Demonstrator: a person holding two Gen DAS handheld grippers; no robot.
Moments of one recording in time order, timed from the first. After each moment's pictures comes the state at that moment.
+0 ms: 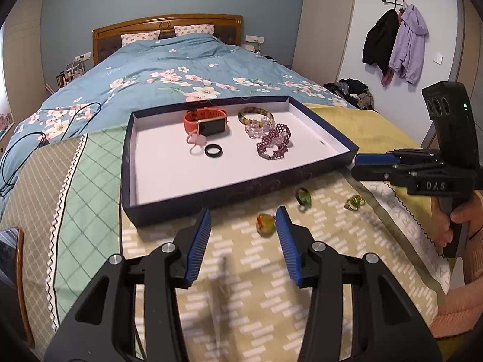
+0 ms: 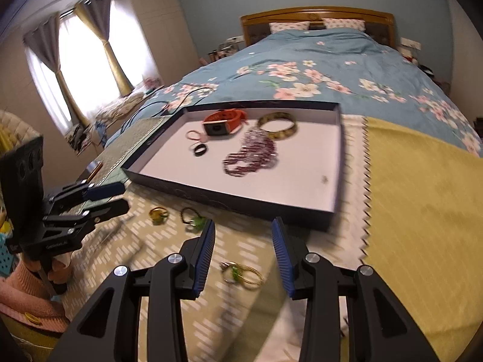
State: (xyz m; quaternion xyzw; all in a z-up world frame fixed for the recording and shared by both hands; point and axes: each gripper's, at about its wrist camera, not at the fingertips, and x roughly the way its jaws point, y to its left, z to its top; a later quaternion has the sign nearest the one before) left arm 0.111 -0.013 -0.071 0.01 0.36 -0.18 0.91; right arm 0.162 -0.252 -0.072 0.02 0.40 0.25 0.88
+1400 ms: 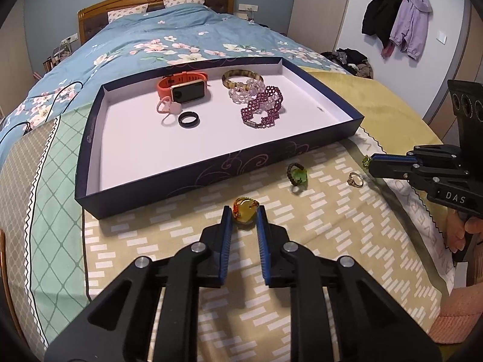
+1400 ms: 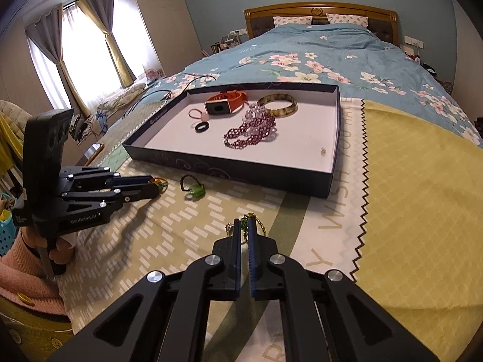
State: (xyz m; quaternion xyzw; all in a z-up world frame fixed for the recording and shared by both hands) left arm 0.146 -0.042 -0.098 0.04 0.43 -0.19 0.88; right arm 0.143 -0.254 -0.083 0.01 0.41 0.26 0.88
